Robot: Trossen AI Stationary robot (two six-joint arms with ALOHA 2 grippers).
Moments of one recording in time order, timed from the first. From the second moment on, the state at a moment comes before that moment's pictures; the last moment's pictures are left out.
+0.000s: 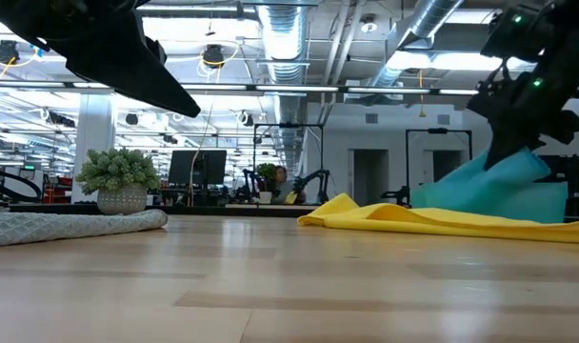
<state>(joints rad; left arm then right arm) -0.59 1.47 0.74 -0.04 -0.70 -0.40 -0.23 0.72 0.47 -0.81 0.41 0.73</state>
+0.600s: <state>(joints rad) -0.59 1.47 0.74 -0.05 -0.70 -0.40 -0.45 0.89 0.47 -0.74 0.29 0.63</state>
